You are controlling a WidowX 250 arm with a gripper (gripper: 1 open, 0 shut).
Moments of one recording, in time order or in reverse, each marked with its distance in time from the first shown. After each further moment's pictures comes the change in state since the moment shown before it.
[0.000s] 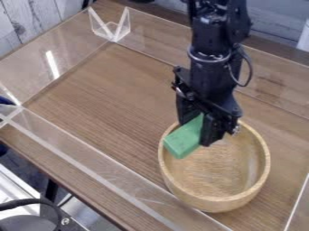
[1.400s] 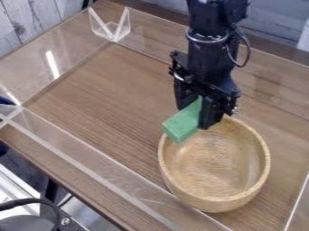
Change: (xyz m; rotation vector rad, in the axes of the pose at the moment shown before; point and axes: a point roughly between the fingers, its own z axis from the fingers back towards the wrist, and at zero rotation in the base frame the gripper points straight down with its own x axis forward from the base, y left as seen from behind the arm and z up) arm 0.003 0.018 0.011 0.007 -0.002 0.060
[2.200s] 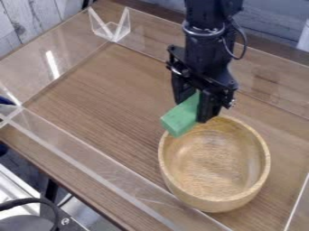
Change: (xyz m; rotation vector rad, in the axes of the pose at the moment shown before) arm 0.003 0.004 0.004 0.000 -0.010 0.006
